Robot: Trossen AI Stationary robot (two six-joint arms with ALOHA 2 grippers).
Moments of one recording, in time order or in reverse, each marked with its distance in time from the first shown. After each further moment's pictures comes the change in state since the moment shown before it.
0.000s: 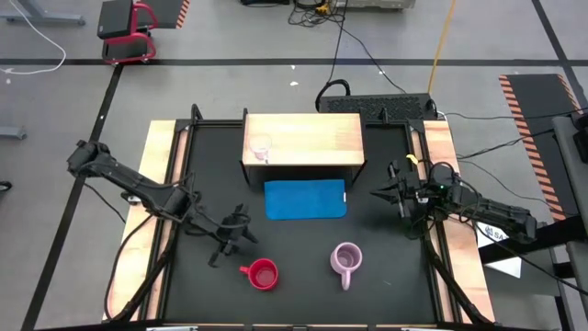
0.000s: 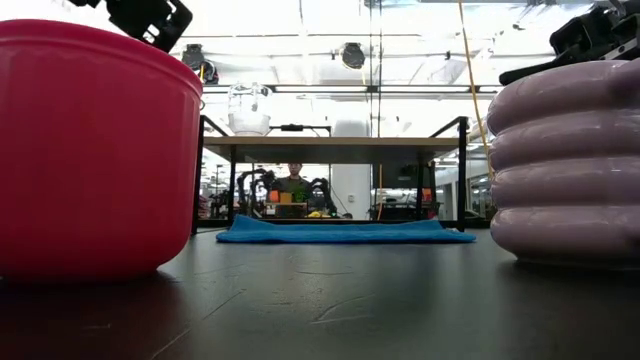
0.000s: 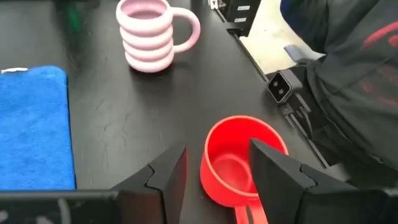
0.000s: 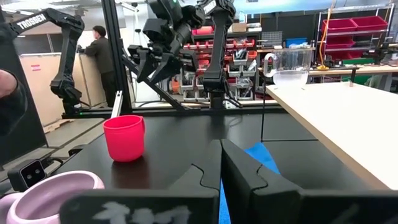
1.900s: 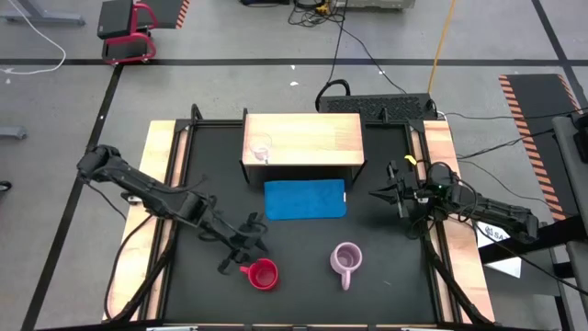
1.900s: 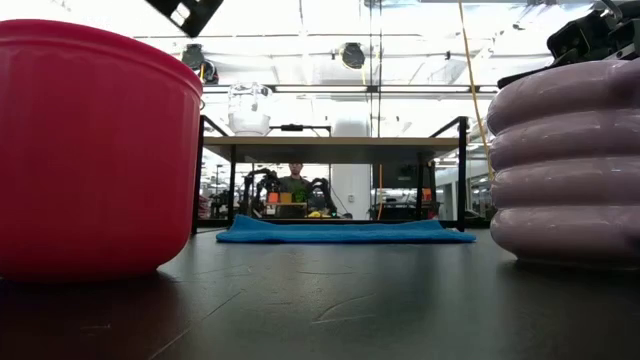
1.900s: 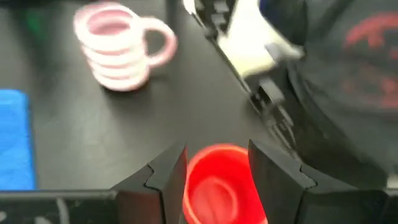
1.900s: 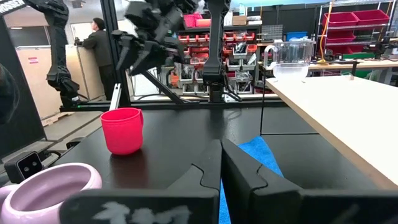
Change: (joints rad) left arm 0.015 0.182 0.169 -0.019 0.105 0.041; right arm 0.000 0.027 0.000 0.001 0.000 -0.019
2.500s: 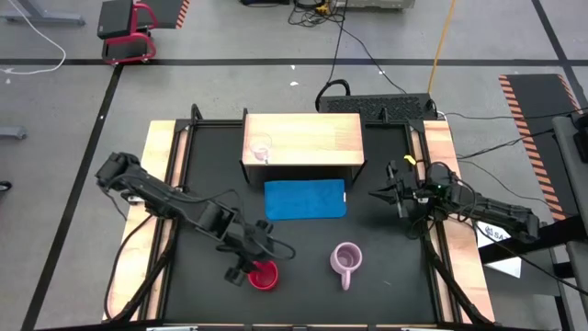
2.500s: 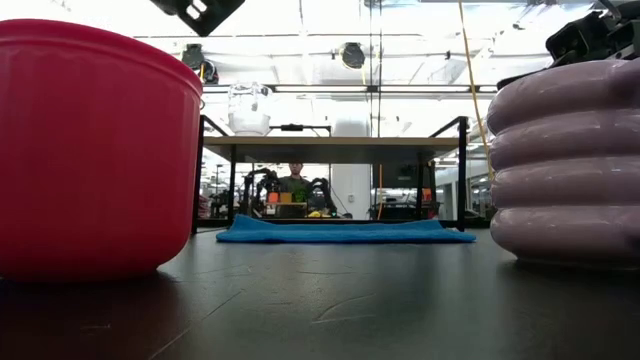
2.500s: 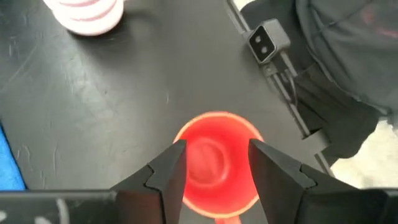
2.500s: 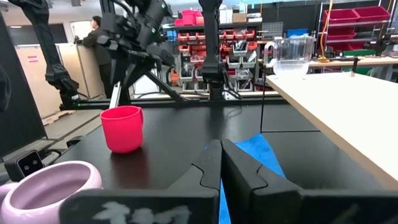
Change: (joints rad) left arm -0.022 0.239 0.318 -0.398 0.036 0.034; right arm 0.000 0.015 0.000 -0.001 0.000 0.000
